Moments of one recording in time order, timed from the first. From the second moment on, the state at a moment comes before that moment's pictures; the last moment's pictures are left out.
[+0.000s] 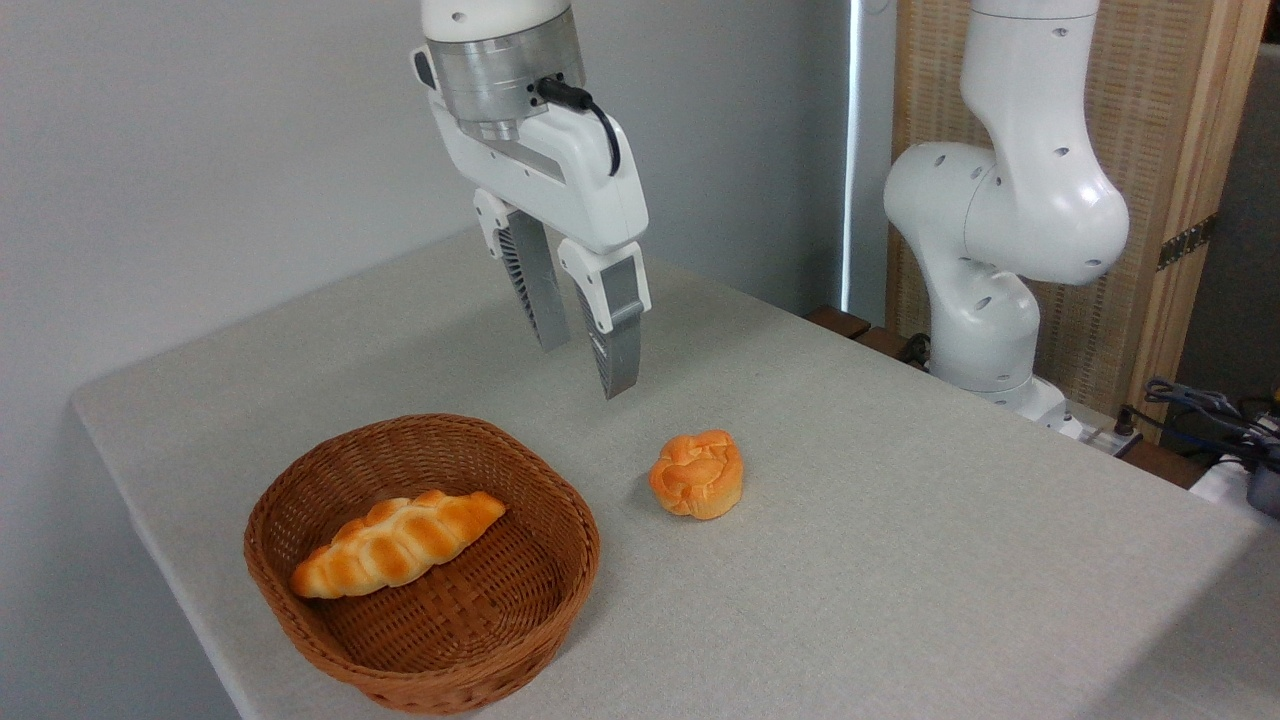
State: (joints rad) arm -0.01 -0.11 -0.02 -1.78 -0.02 1.61 0.82
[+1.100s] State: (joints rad) arm -0.02 -0.22 -0.02 -2.16 -0.02 1.75 1.12
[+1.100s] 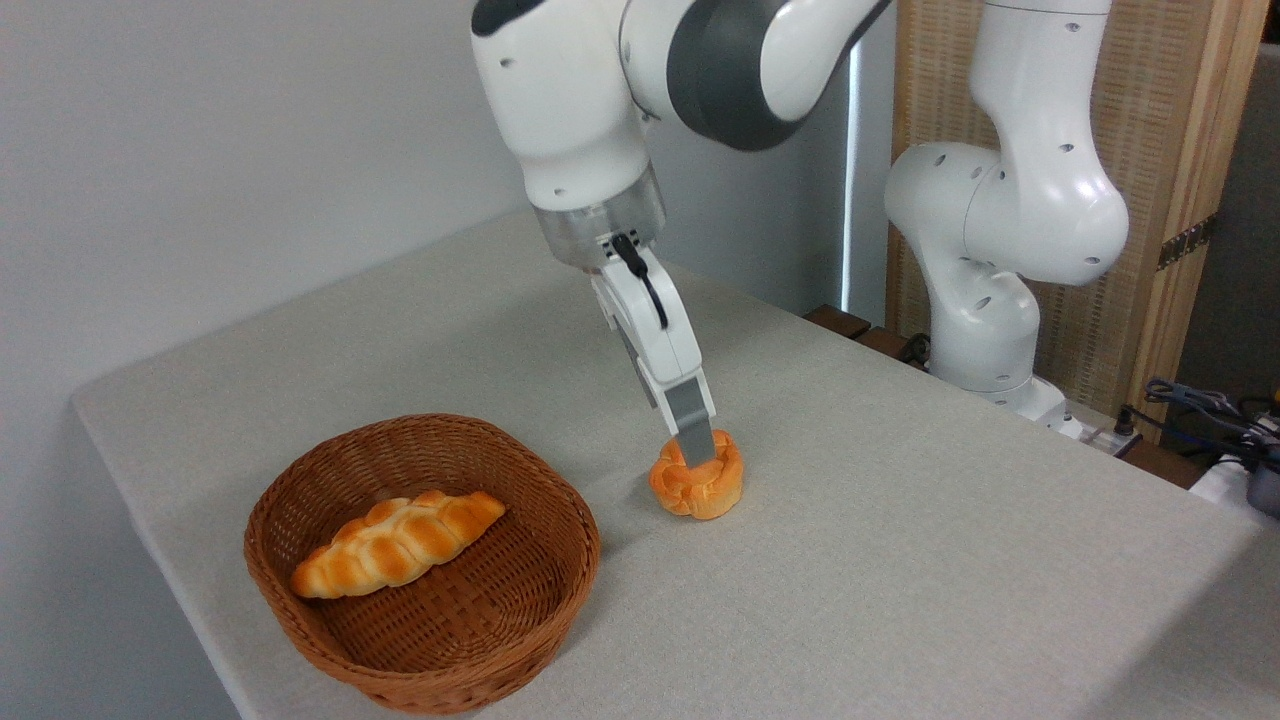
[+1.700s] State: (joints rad) arm -0.06 -0.25 -0.02 -2.32 -0.02 1.87 1.13
